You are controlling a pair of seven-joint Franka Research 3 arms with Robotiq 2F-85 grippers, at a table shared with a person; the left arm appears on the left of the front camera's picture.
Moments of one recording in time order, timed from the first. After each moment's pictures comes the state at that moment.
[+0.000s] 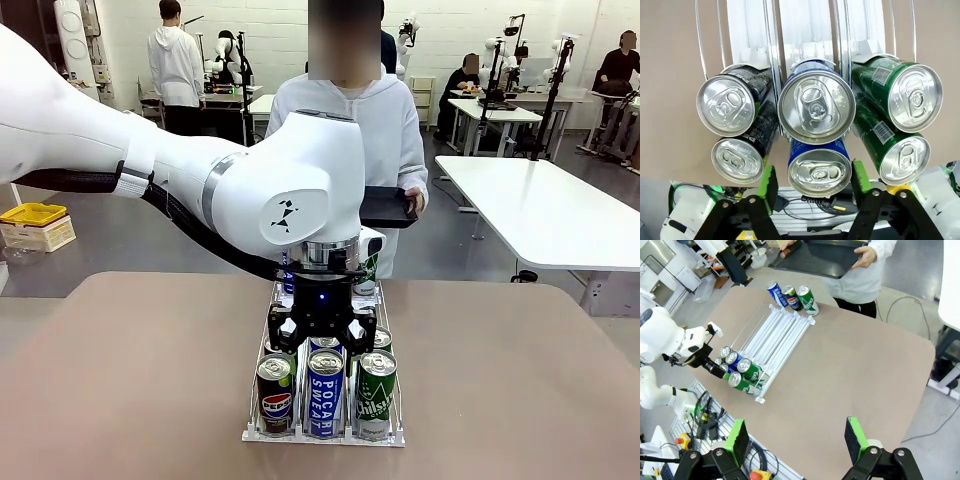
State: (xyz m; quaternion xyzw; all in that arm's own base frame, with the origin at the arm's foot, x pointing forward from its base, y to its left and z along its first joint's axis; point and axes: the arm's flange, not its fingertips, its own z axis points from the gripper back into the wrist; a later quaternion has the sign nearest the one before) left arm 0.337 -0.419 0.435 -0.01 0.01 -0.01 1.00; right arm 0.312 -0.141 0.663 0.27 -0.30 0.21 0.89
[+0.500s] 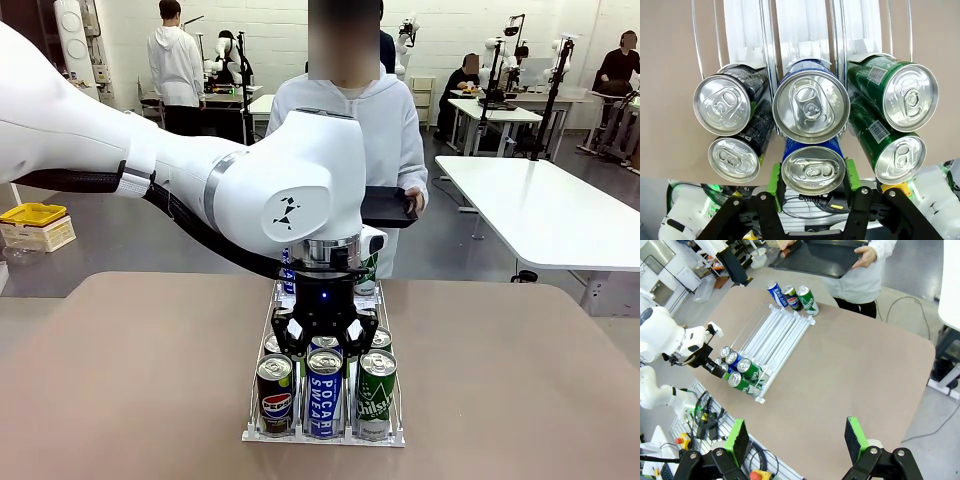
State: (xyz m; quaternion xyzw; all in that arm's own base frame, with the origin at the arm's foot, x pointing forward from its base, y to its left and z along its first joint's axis) left arm 0.338 -0.421 0.436 -0.01 0.01 -0.01 1.00; right arm 0.312 -0.141 0.663 0.27 -0.30 0.21 0.89
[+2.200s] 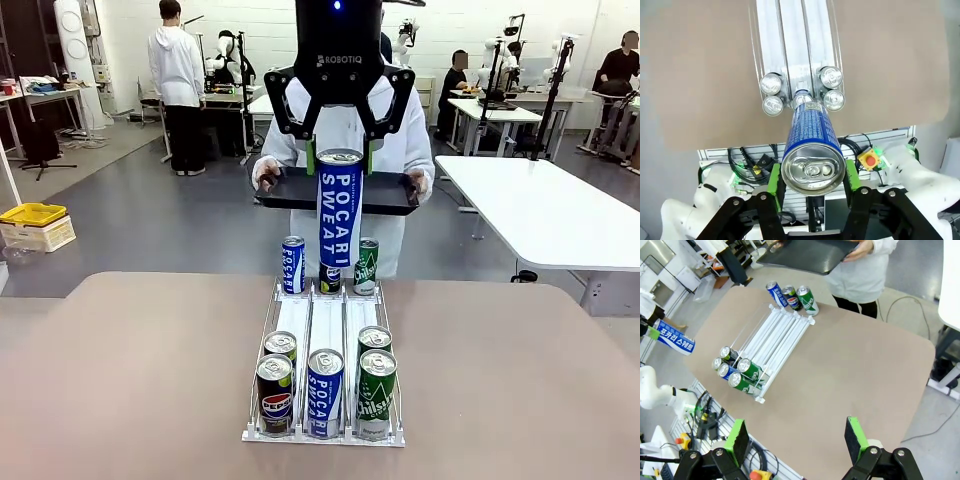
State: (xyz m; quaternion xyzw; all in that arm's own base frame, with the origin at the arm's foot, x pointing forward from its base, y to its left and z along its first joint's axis) left arm 0.319 -0.426 0.729 -0.02 -0.05 -0.03 1.00; right arm 0.312 -0.141 0.663 0.27 -0.30 0.21 0.89
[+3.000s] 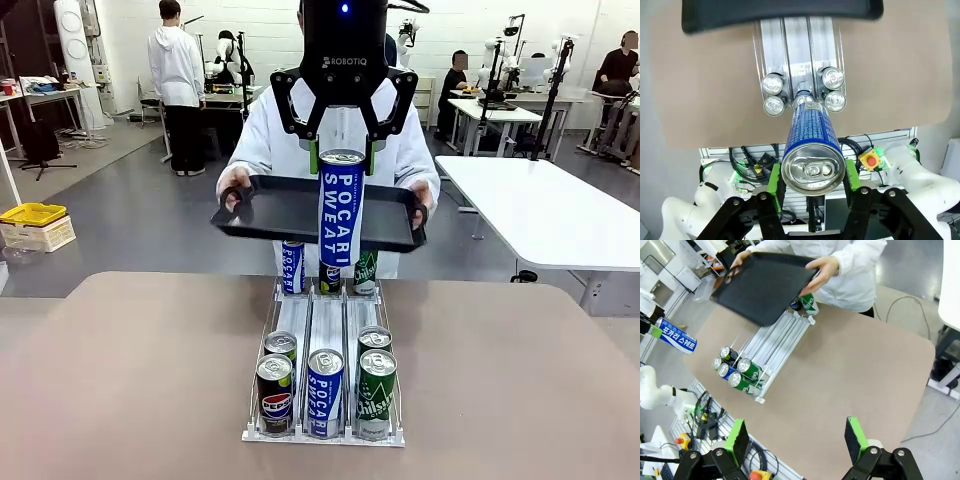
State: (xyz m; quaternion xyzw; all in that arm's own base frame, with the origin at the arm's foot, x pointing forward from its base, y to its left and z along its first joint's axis) left arm 0.324 -0.431 0.727 -0.02 -0.05 -0.03 1.00; right arm 0.312 -0.141 0.663 0.27 -0.30 0.21 0.89
